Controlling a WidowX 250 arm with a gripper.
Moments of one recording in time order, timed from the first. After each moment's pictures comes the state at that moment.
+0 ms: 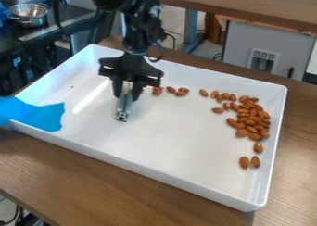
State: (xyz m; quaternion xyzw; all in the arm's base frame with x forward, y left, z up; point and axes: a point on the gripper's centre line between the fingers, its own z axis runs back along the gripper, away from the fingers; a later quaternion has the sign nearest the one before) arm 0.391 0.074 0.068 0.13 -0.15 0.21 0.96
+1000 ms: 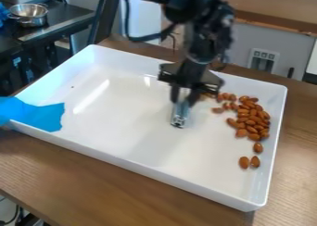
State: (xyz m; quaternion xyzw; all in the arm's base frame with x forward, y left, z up) arm 0.422 -0.037 0.066 0.09 -0.16 0.15 0.97
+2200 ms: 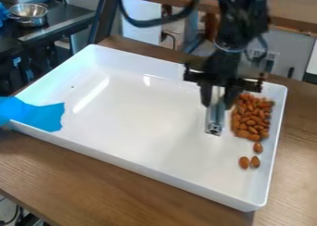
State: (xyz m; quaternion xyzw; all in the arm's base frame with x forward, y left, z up) arm 0.383 -0.078 0.114 0.04 -0.17 0.15 0.97
